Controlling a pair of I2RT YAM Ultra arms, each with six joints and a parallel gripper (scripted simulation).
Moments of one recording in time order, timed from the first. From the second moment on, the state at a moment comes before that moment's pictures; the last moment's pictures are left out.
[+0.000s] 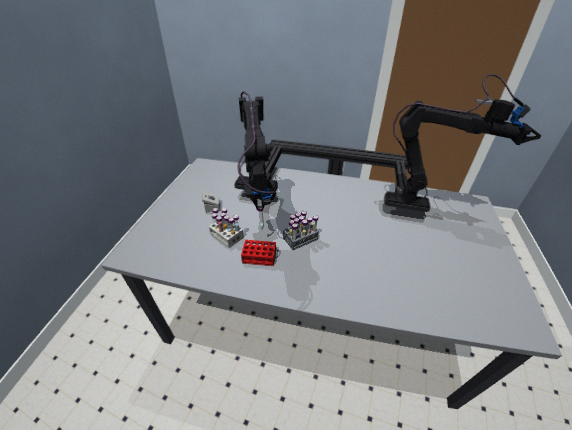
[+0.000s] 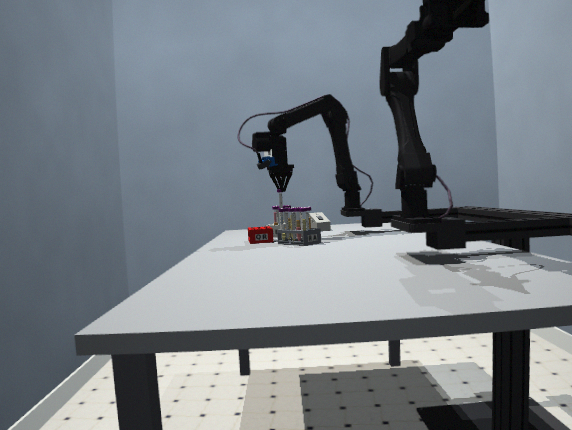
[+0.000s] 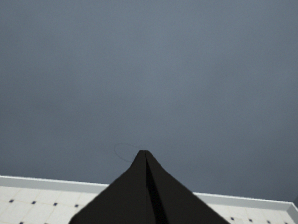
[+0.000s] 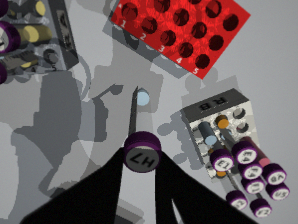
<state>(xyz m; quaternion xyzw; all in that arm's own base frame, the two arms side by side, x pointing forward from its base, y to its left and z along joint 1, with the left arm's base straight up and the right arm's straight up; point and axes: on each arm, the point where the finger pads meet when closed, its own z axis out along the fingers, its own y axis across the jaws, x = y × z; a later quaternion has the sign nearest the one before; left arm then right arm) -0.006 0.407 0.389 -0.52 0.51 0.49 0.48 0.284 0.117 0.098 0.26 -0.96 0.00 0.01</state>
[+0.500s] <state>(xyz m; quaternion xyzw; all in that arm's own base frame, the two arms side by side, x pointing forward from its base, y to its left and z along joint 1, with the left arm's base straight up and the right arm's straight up) -0.006 0.407 0.389 -0.52 0.51 0.49 0.48 0.283 0.118 0.098 0.04 -1.00 0.00 0.01</state>
